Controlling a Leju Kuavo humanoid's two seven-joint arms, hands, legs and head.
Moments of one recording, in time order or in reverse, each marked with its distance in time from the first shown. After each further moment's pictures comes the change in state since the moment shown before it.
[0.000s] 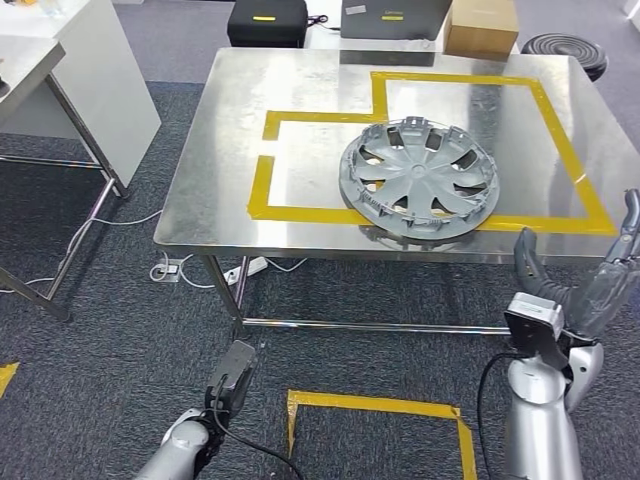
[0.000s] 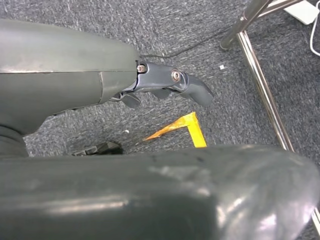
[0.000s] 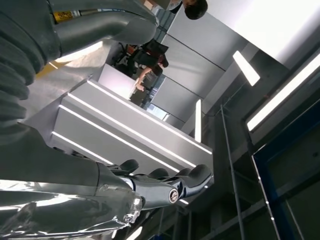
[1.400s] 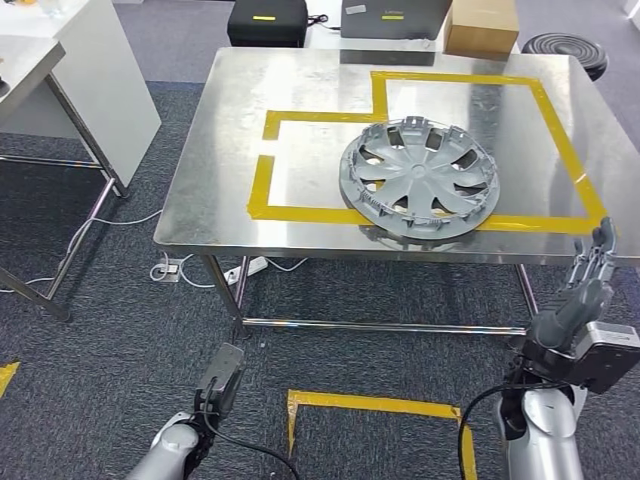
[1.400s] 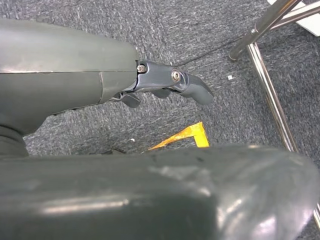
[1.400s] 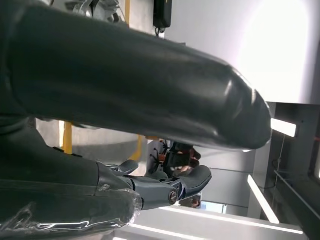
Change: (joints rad) left arm 0.014 0.033 0.002 0.000 0.018 0.008 -0.006; right arm 0.117 -0.082 0.082 -0.025 -0.581 0.282 0.059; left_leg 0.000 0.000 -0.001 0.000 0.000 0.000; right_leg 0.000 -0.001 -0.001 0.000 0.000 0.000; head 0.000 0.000
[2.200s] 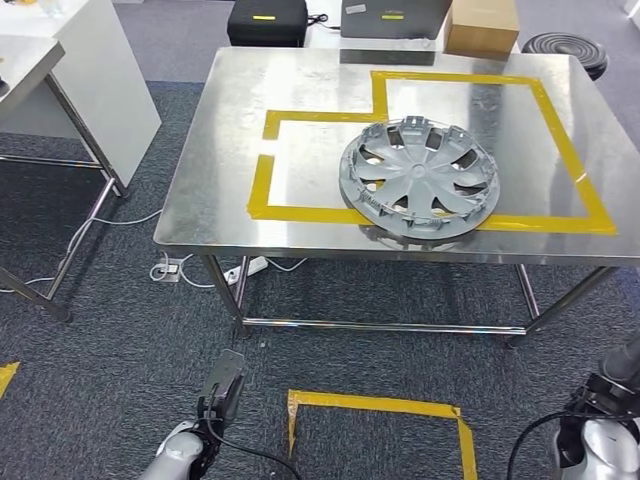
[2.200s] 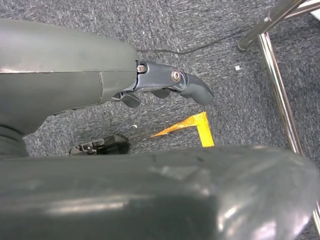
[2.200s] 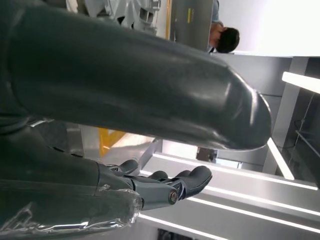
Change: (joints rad) left arm 0.023 -0.031 0.023 0.000 0.033 0.014 -0.005; right arm 0.074 -0.082 -0.210 0.014 -0.030 0.013 -0.013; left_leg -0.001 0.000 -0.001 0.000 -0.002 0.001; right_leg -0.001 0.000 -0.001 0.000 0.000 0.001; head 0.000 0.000
